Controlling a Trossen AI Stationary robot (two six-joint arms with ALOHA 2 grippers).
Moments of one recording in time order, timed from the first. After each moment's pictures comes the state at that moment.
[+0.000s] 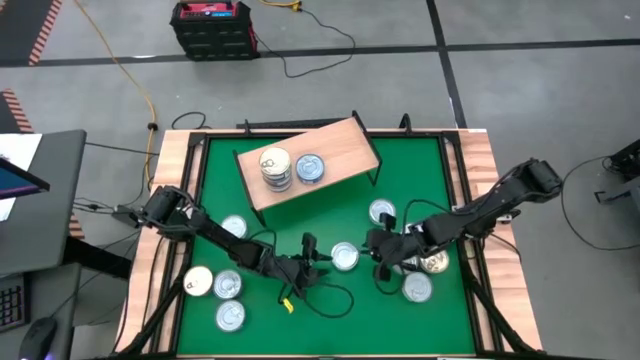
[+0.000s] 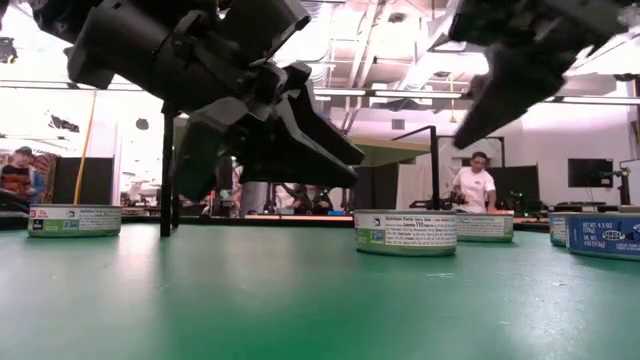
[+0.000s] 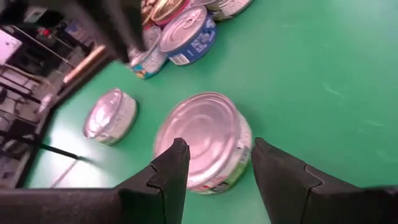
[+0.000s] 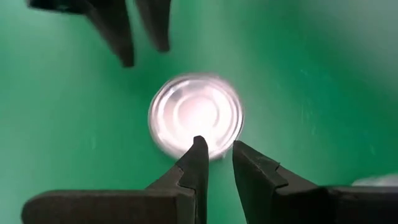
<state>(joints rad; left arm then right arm) -0.39 1.89 0.91 0.54 -0.49 0.43 0.42 1.39 0.81 -0.33 0.37 0.49</state>
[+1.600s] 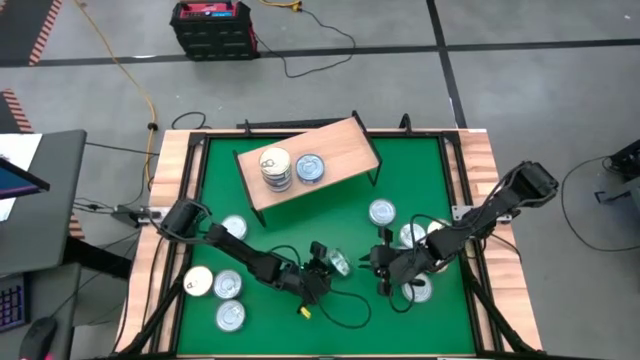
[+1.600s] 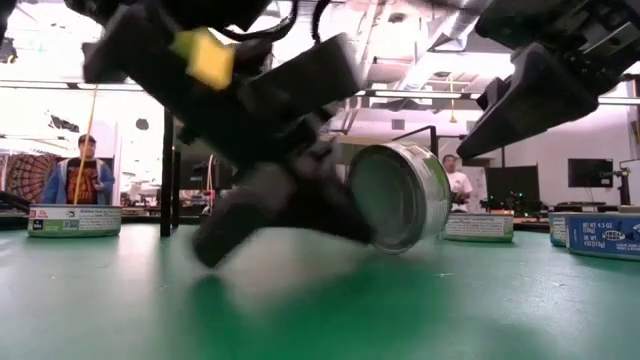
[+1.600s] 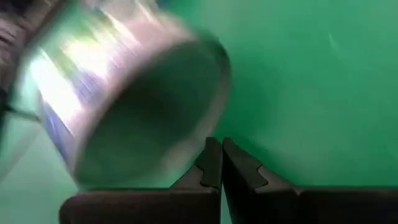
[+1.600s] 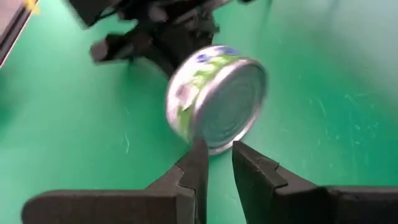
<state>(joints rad) -0.44 2.06 1.17 0.11 -0.58 0.23 0.53 1.45 0.66 0.06 0.48 0.41</state>
